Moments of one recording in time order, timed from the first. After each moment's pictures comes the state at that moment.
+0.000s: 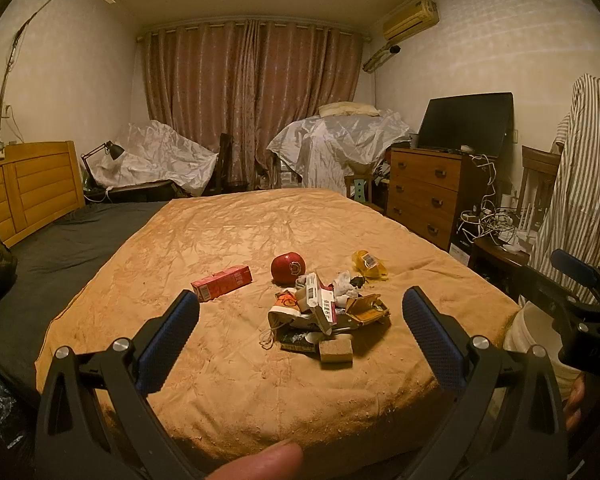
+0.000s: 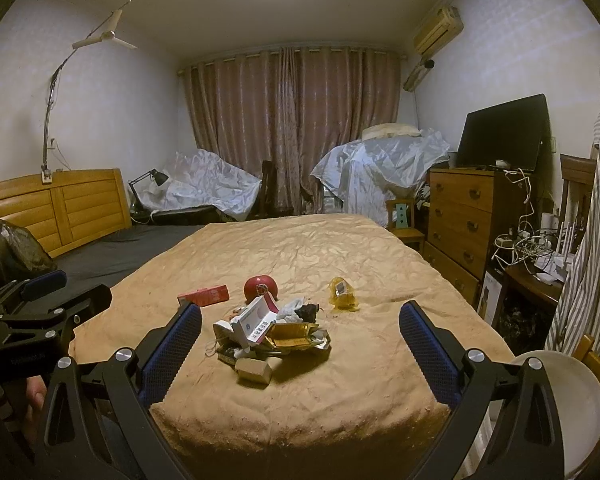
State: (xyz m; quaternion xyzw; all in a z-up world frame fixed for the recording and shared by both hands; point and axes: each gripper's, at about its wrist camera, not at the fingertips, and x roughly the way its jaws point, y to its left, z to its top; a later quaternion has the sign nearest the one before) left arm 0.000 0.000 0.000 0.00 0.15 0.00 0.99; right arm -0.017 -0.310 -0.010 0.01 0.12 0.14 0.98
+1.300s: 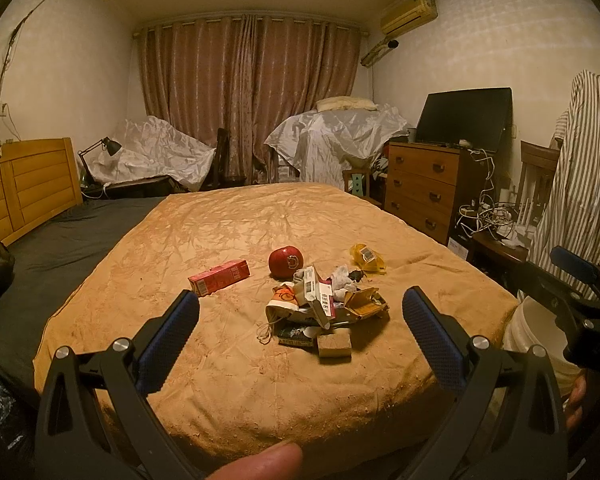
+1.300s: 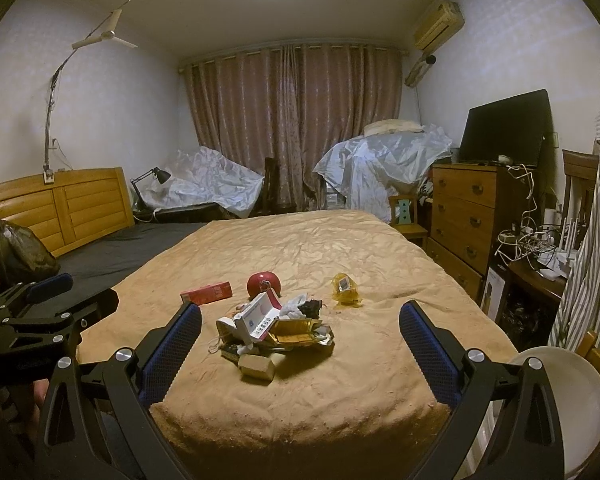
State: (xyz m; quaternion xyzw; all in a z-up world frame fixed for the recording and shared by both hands) left arm -0.002 0.003 -0.010 0.00 0.16 0.00 0.99; right arm -0.013 -0.305 -0.017 0.02 0.12 0.14 0.98
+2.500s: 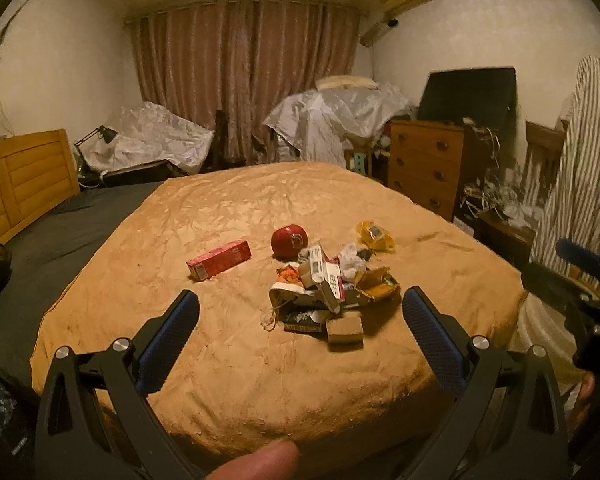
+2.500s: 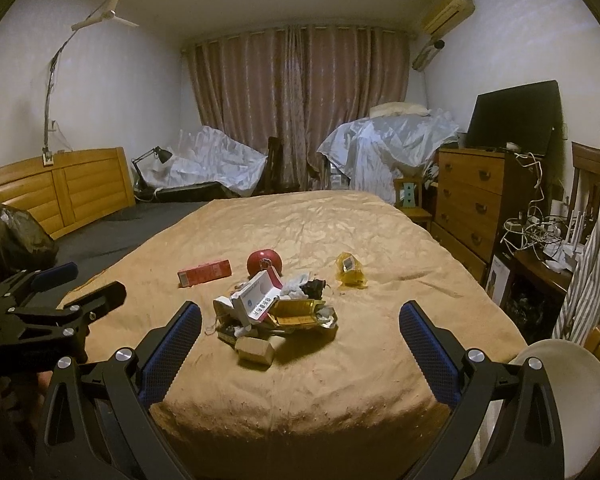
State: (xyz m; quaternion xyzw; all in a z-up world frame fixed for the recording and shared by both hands) left arm 0.026 0.006 -0.030 0.02 0.21 -0.01 0.98; right arm 0.019 -0.291 -0.047 0.00 0.16 0.15 0.98
